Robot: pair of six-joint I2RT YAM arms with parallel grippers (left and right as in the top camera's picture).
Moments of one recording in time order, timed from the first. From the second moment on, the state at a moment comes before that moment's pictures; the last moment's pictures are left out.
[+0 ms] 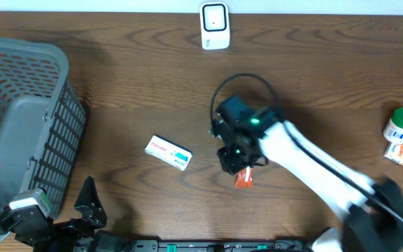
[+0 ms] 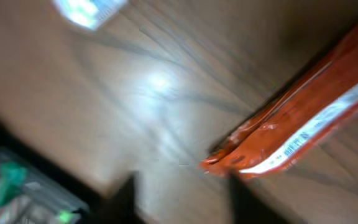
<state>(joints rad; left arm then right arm) -0.29 0.22 1.03 -1.15 -0.34 -0.38 0.66 1.62 1.18 -1.02 -0.25 0.12</state>
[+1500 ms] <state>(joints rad) -0.29 0.22 1.03 -1.15 -0.34 -0.38 0.46 1.58 0.63 -0.30 -0.41 0.71</state>
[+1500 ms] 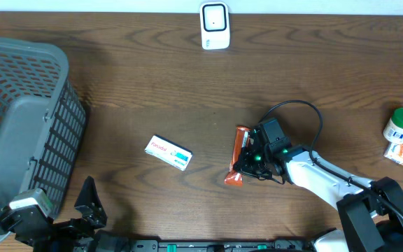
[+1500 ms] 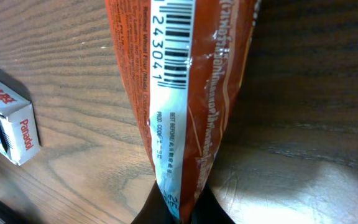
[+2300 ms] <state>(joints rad) -0.29 0.22 1.03 -1.15 -0.34 -0.38 0.46 1.06 0.87 -0.83 -0.36 -0.14</state>
